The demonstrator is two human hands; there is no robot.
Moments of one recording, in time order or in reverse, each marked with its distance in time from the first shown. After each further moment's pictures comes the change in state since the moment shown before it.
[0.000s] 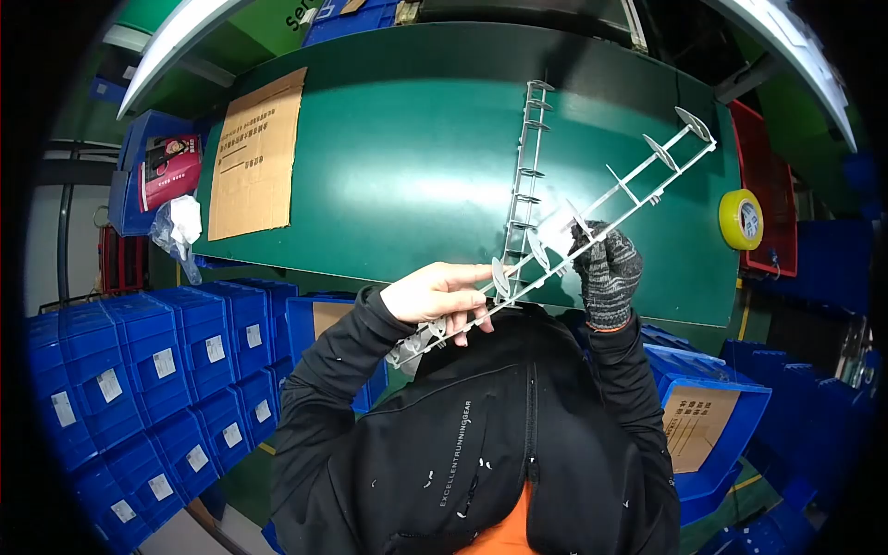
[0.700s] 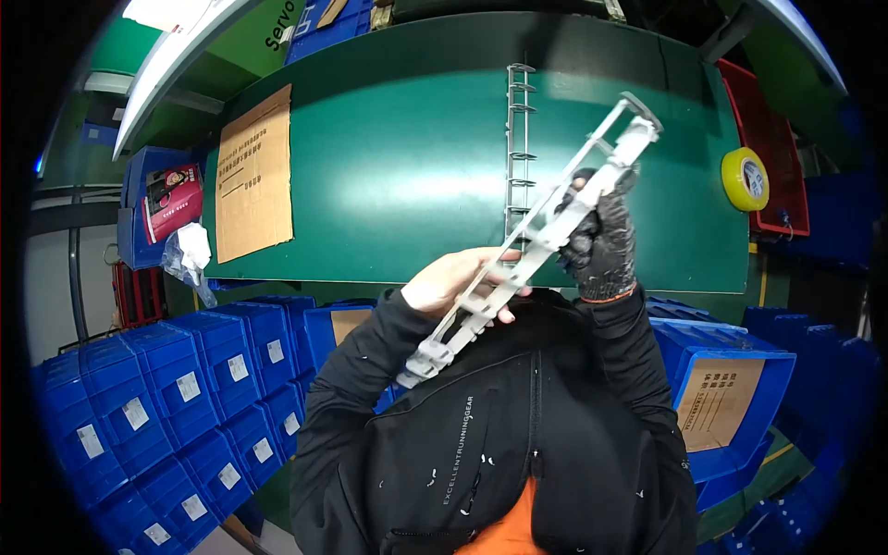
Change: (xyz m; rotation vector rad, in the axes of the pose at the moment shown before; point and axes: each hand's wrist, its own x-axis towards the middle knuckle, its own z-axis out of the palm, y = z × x) left_hand 0.027 -0.027 0.001 -0.439 -0.072 0.086; right_hand 0.010 -0.021 0.013 0.933 -0.098 0.404
